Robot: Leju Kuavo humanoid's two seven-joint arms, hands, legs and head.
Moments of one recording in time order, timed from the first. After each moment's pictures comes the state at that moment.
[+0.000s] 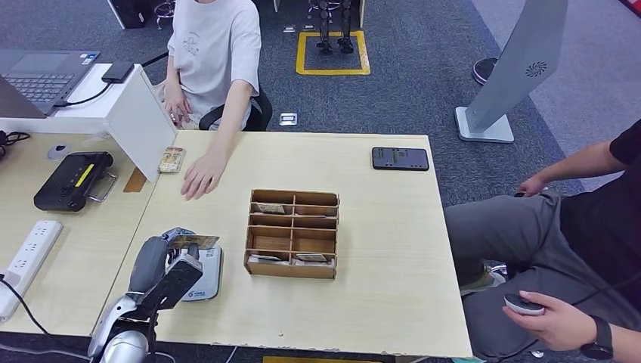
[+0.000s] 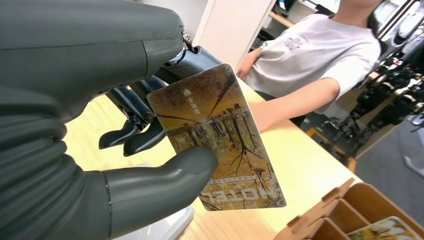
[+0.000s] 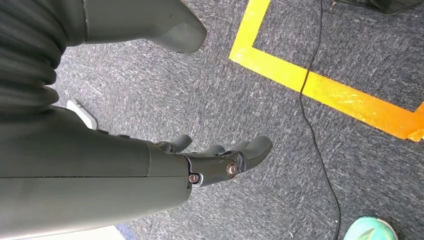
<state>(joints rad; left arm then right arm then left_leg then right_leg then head) 0.01 0.17 -0.17 -1.59 -0.56 0.23 -0.06 -0.01 -0.09 -0.07 -0.01 0.61 -0.18 -0.28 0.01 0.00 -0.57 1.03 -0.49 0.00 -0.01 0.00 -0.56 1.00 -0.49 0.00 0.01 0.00</state>
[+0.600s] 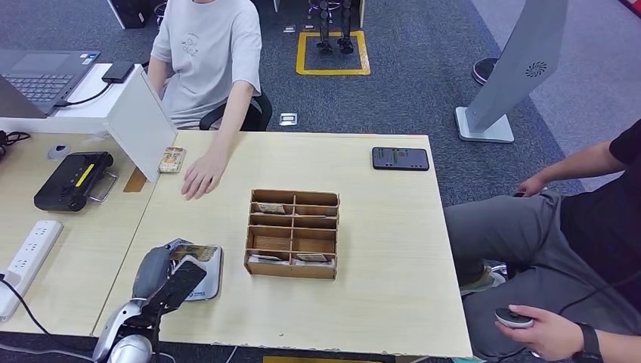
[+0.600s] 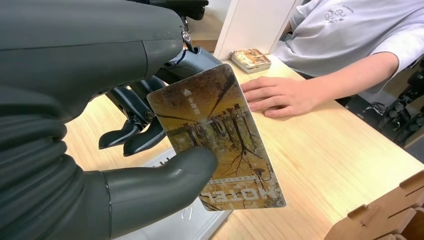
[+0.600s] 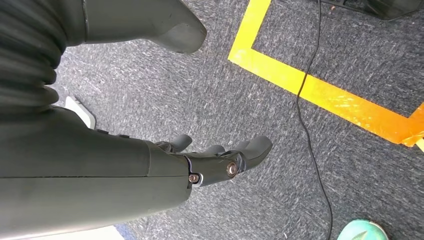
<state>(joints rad) 0.01 0.16 -0.16 -1.49 -0.57 0.24 -0.01 -0.02 -0.08 -0.05 -0.02 0.61 -0.17 -0.27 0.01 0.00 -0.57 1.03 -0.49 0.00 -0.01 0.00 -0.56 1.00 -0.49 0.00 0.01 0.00</state>
